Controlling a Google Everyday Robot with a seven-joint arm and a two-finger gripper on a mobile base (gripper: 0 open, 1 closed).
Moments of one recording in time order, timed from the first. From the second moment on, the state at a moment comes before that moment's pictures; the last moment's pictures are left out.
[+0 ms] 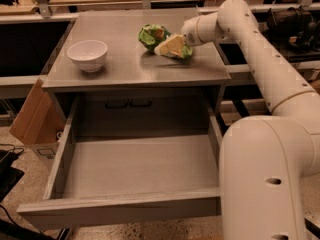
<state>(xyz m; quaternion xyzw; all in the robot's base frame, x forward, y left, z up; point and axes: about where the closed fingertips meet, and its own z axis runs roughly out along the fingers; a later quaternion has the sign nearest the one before) 0.871 -0.056 0.885 -0.41 0.74 0.17 0.51</state>
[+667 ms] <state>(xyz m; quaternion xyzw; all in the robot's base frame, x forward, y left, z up) 0.884 -0.034 0.865 -0.42 0.74 0.17 0.50</state>
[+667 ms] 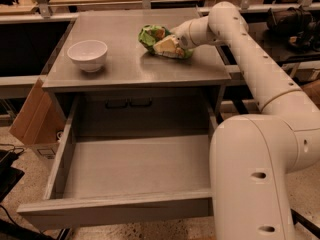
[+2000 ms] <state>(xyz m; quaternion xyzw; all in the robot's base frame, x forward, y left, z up) 0.884 -0.028 0.862 -0.42 0.74 0.18 0.49</state>
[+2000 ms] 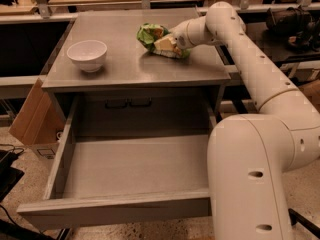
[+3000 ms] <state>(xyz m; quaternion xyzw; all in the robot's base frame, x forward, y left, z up) 0.884 -0.028 0.862 -0.42 0.74 0.18 0.49</state>
